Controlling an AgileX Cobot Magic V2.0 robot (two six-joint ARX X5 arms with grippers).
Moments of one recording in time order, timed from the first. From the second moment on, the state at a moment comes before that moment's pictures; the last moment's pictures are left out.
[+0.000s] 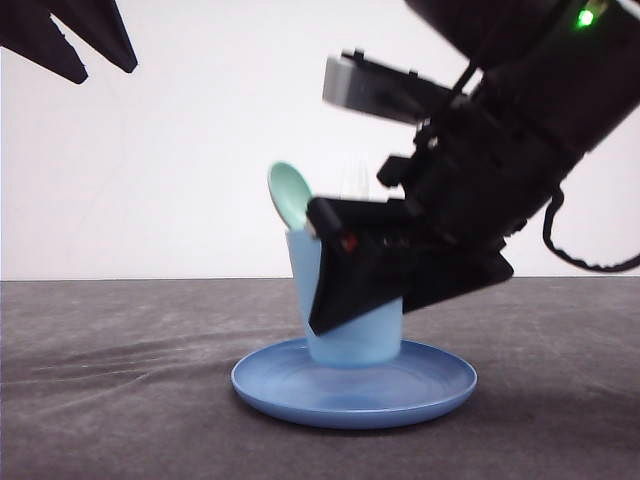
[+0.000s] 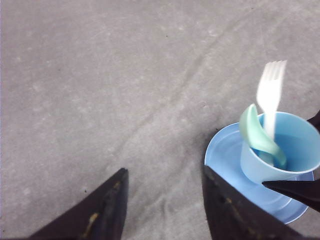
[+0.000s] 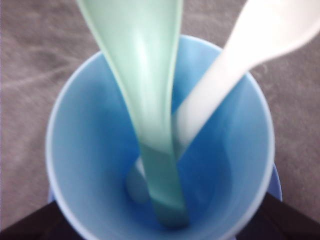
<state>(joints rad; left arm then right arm) -0.74 0.89 0.88 -0.59 -0.23 -0.16 0.88 1.42 0.58 0.14 0.10 0.17</state>
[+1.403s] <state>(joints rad) -0.74 0.85 0.88 -0.59 -0.23 -0.18 0.88 0.80 0.72 -0.38 0.16 0.21</state>
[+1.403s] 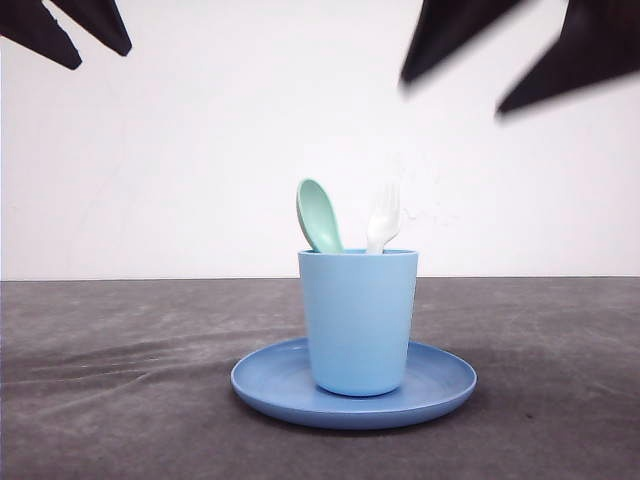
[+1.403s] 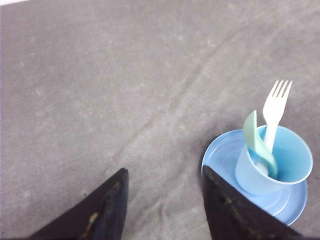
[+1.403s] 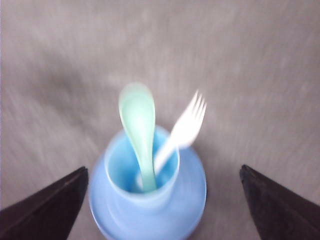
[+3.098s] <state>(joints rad) -0.74 0.80 0.88 -0.60 -0.18 -0.28 0.88 0.73 0.85 -0.40 0.24 0.18</state>
